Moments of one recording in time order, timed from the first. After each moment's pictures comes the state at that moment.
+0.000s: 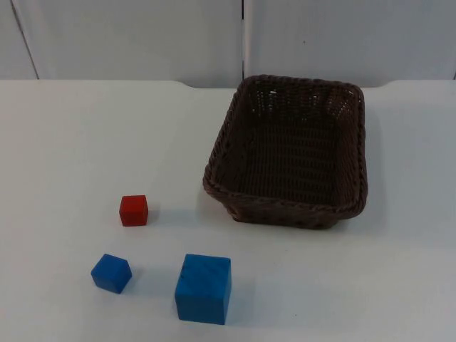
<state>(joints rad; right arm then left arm) 0.05 0.00 -0.52 -0.01 1.09 0.01 0.01 0.40 -0.60 -0.19 0.95 0.00</state>
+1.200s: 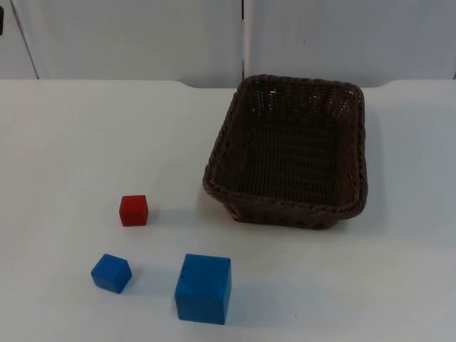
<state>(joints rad) 0.05 0.00 -0.52 -0.01 1.09 0.01 0.01 1.07 -0.90 -0.39 0.75 0.30</state>
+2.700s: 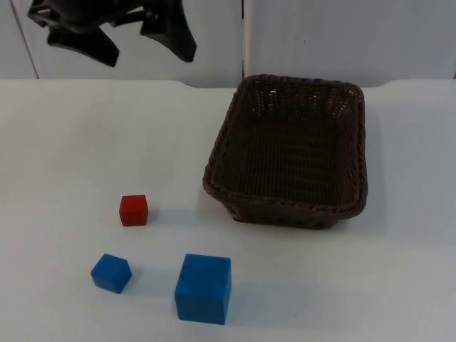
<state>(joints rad) 0.05 0.00 -0.52 -0.01 1.09 0.01 -0.24 1.82 -1.41 -0.50 0.77 0.40</state>
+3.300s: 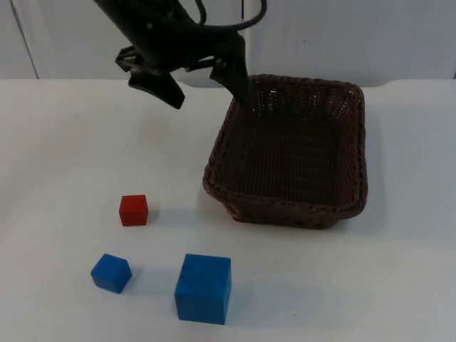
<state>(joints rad) 0.05 0.00 -0.52 -0.01 1.09 0.01 -0.32 2.16 -1.71 -0.50 0.87 0.36</state>
